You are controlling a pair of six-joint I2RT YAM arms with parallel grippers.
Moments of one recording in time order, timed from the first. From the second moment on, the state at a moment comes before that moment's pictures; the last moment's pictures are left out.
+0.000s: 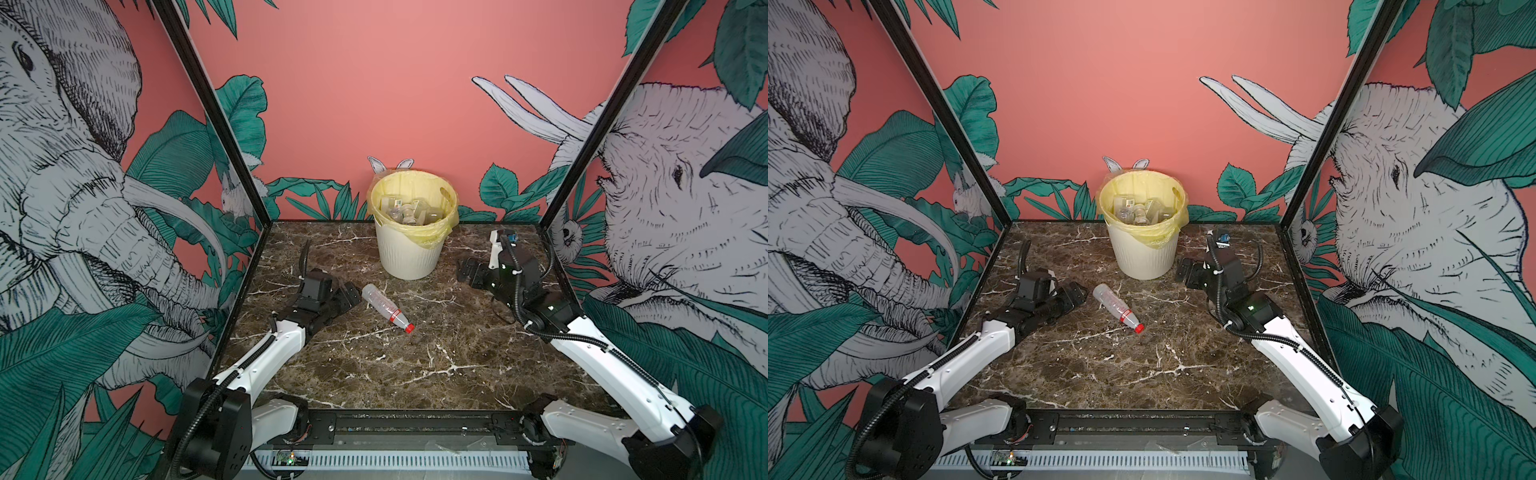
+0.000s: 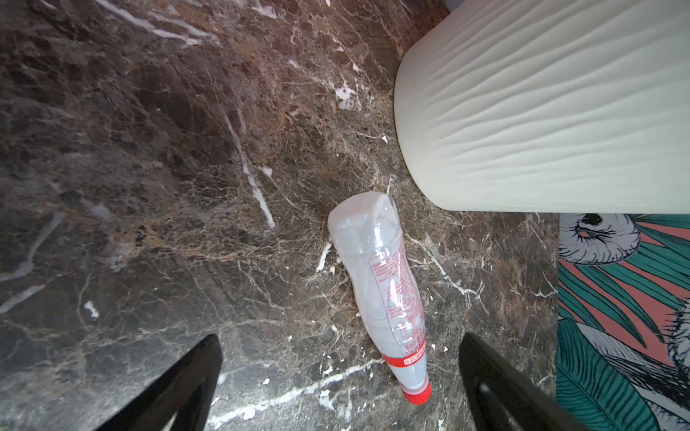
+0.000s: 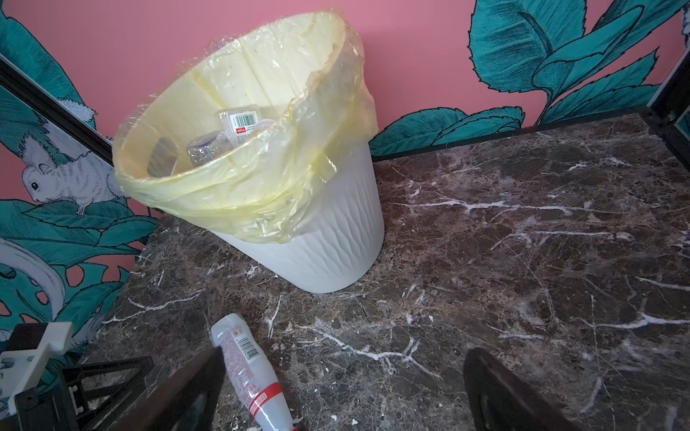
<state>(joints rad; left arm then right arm) -0.34 1.17 0.67 -0.25 0.13 -0.84 0.57 1.08 1.04 -0.41 0.24 0.49</state>
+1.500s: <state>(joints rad) -0.53 1.42 0.86 -0.35 0.02 -1.06 0.56 1.09 0.82 -0.39 0.22 0.64</state>
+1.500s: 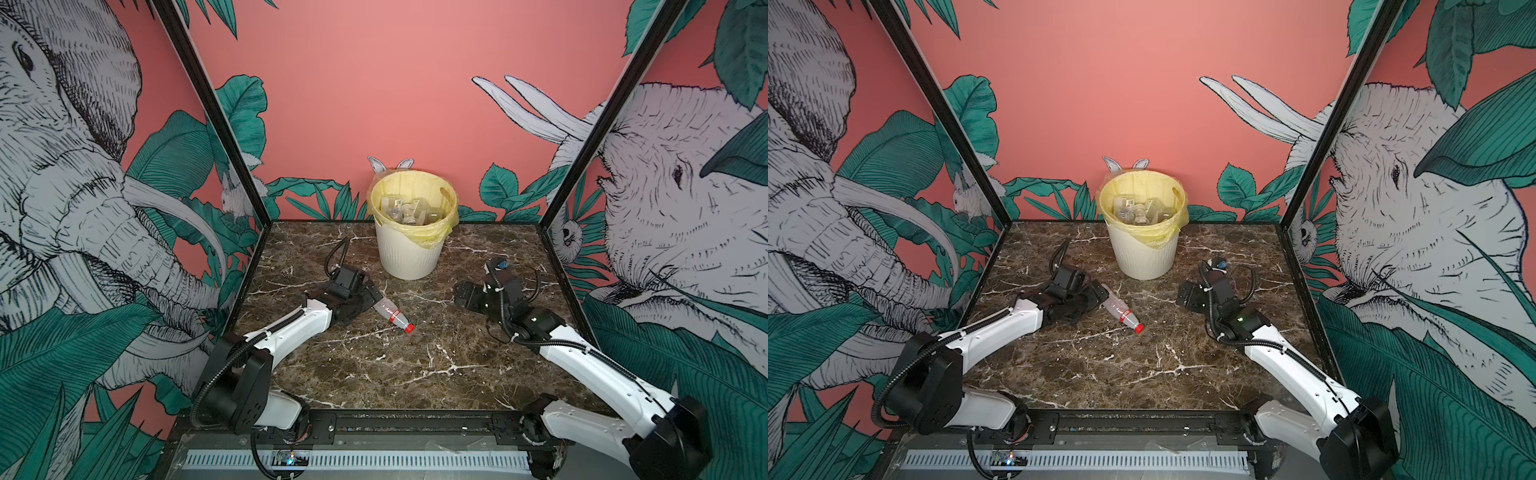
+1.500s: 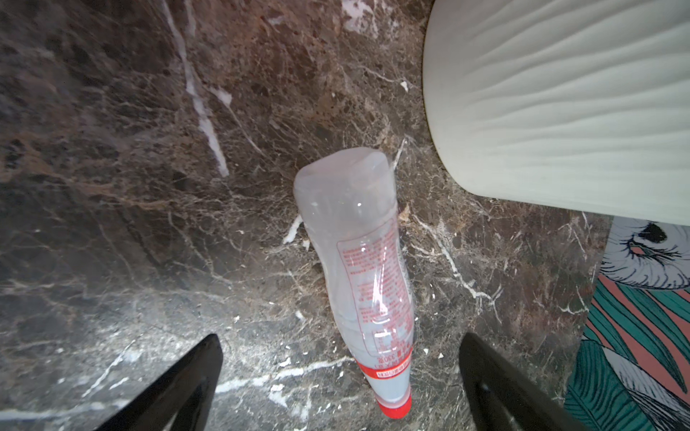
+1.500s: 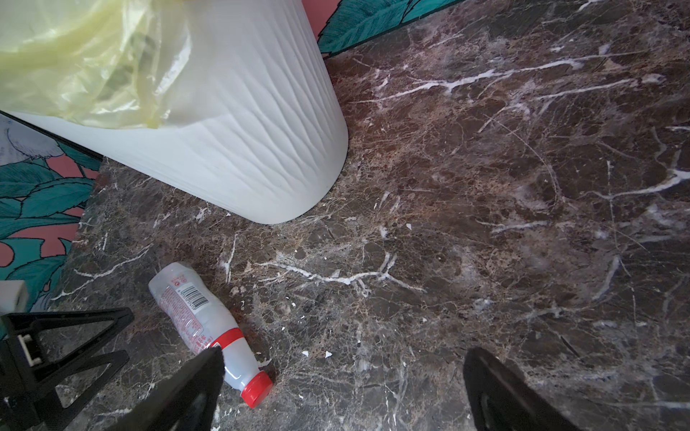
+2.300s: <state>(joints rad) -0.63 1.65 0.89 -0.24 0.07 -1.14 0.55 1.13 0.83 -0.37 0.22 0.66</state>
